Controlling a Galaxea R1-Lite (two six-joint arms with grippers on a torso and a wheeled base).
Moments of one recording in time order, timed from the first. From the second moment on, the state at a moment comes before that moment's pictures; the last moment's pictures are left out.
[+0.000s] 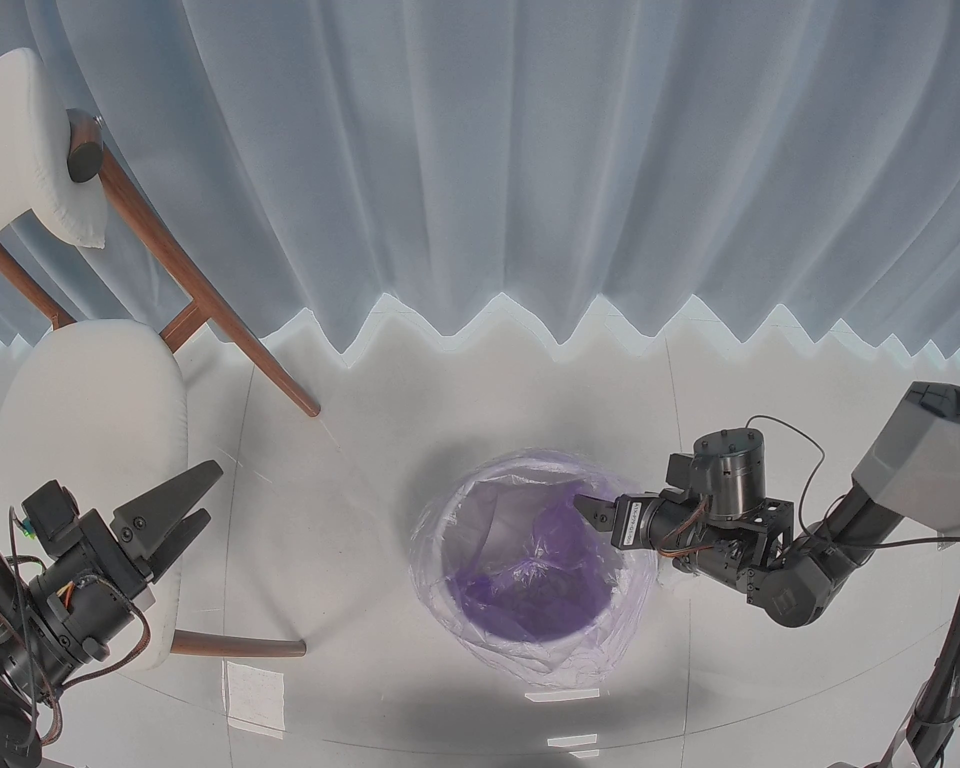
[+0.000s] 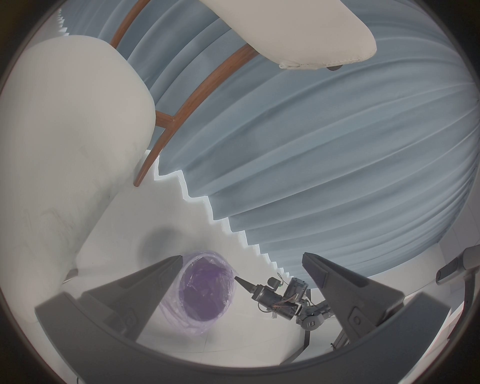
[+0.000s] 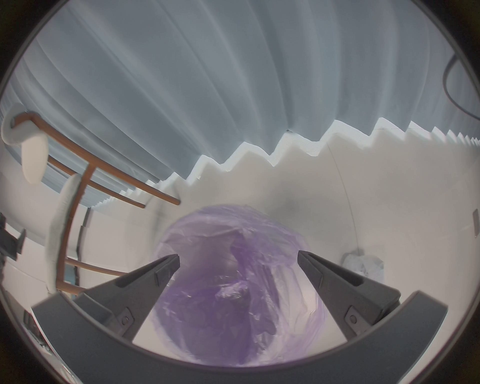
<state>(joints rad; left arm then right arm) -0.35 1.15 -0.10 -1.09 -0.19 -0.85 0.54 2.07 -0.72 -0.89 -0.11 0.37</state>
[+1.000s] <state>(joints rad) -0.30 1.15 -0.13 -1.08 -0.19 -0.78 0.11 2.13 -0.94 -0.60 0.10 -0.03</state>
